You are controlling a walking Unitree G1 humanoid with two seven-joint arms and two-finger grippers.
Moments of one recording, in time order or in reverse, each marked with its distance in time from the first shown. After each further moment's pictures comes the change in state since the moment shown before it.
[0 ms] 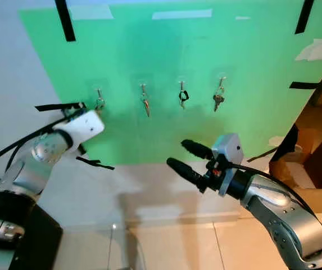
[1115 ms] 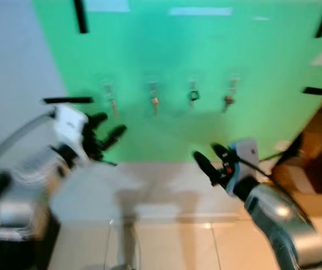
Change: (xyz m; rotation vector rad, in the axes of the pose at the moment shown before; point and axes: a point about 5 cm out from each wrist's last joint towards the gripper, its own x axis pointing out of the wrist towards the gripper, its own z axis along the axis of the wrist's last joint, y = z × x) left arm -0.044 -0.041 0.045 -0.798 -0.327 -0.089; right arm -0.022 -0.025 -0.034 0.131 0.106 -0.573
